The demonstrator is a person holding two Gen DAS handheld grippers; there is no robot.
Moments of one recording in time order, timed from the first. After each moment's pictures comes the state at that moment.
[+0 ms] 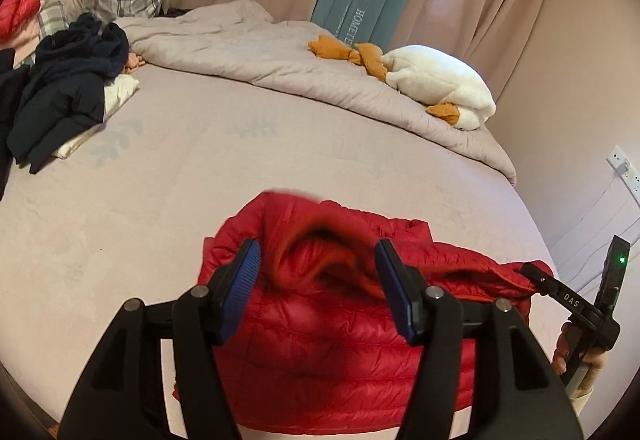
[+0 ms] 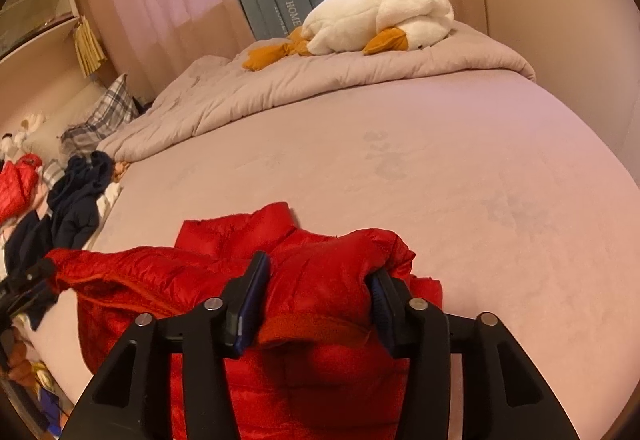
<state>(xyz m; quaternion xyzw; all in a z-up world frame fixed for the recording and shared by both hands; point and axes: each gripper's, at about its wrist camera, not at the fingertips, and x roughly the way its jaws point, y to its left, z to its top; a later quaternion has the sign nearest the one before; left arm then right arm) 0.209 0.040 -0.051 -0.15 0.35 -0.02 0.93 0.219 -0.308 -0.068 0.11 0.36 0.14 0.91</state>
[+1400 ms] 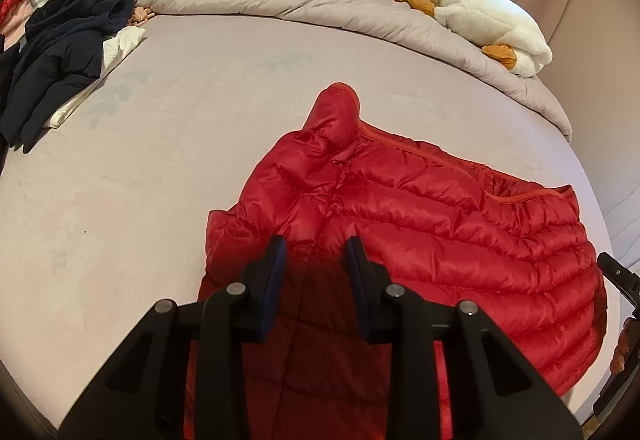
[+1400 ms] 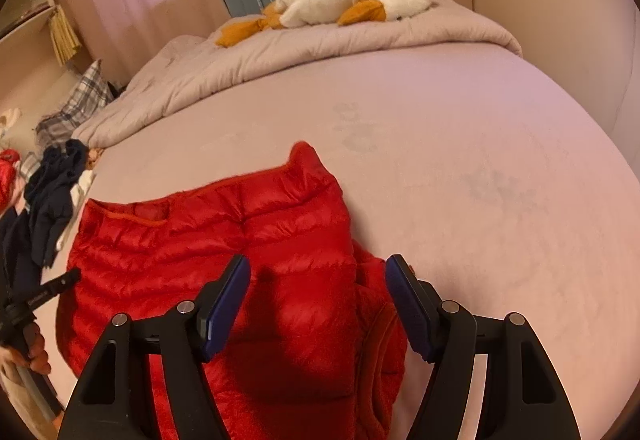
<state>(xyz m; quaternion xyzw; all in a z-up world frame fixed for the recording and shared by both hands) 0.274 0.052 -0.140 -0.11 0.44 0.03 0.89 0.238 -0.318 -0.098 0.10 0.41 0.11 0.90</state>
